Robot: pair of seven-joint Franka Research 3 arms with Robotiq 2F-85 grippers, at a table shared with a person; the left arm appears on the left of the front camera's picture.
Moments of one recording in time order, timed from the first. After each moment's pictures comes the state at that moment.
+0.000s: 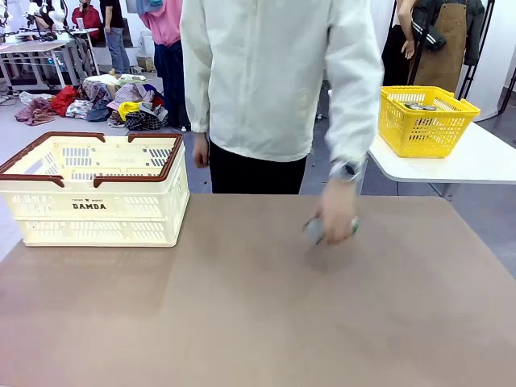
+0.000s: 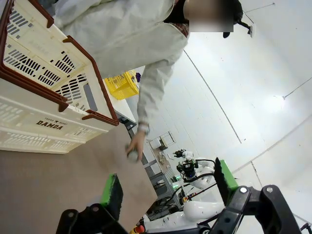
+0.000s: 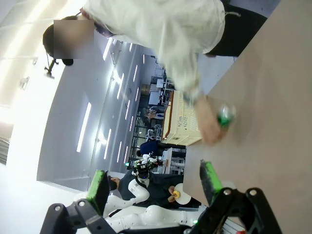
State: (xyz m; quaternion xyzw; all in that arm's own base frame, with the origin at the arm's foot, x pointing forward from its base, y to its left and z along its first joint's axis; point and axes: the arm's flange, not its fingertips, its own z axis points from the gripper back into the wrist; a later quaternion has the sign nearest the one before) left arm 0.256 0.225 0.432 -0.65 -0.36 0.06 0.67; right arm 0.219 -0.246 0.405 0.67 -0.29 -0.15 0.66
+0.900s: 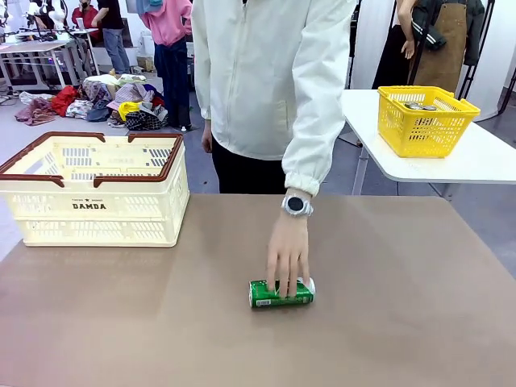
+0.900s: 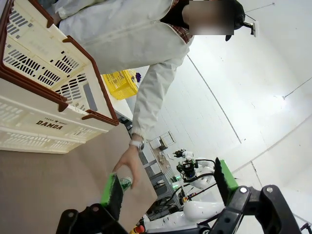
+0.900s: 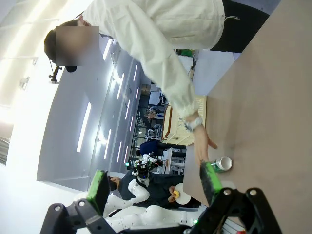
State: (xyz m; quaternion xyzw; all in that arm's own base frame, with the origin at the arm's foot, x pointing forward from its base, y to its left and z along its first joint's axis) left arm 0.256 0.225 0.432 -0.65 -0.36 0.06 0.67; right arm 0.219 -0.246 0.405 0.67 -0.29 -0.15 0.66
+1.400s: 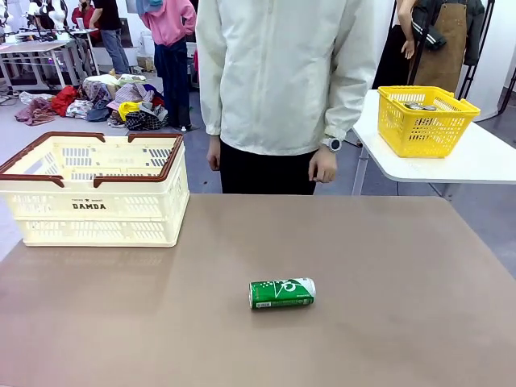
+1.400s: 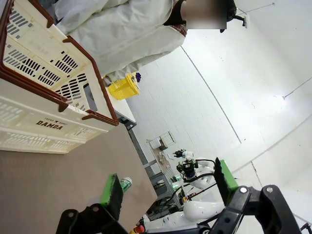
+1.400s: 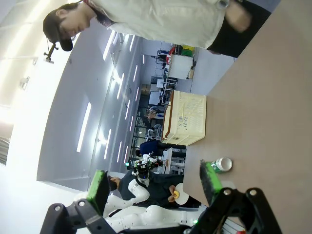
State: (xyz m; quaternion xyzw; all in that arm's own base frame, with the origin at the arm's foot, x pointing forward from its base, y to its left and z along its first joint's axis) left arm 0.256 0.225 0.432 -0.65 -0.36 0.06 0.67; right arm 0.219 -0.246 0.405 0.67 -0.29 -0.15 0.66
